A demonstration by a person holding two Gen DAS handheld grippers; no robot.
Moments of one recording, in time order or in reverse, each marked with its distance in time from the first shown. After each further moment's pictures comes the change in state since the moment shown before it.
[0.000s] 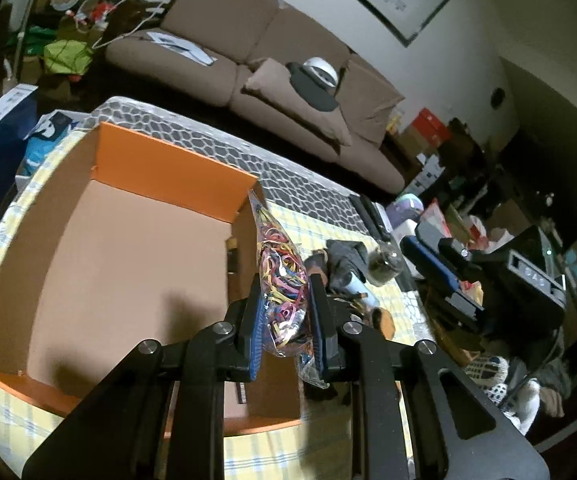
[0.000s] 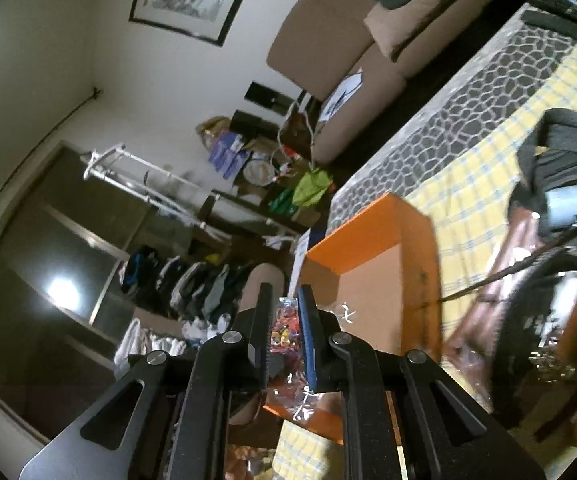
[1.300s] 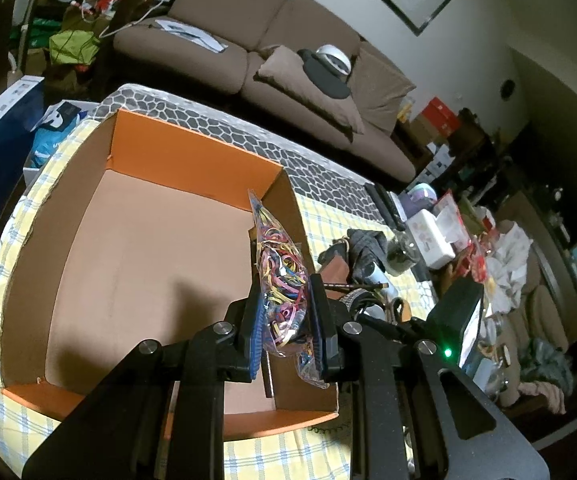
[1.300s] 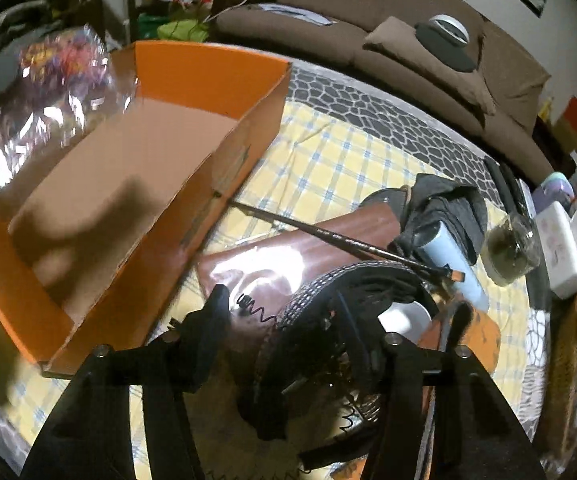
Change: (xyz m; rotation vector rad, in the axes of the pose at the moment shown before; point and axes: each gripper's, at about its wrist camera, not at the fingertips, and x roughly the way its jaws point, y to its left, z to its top) left arm 0.005 0.018 0.001 0.004 0.053 0.028; right arm 0.086 -0.050 -0.088 -0.820 0.369 -0.922
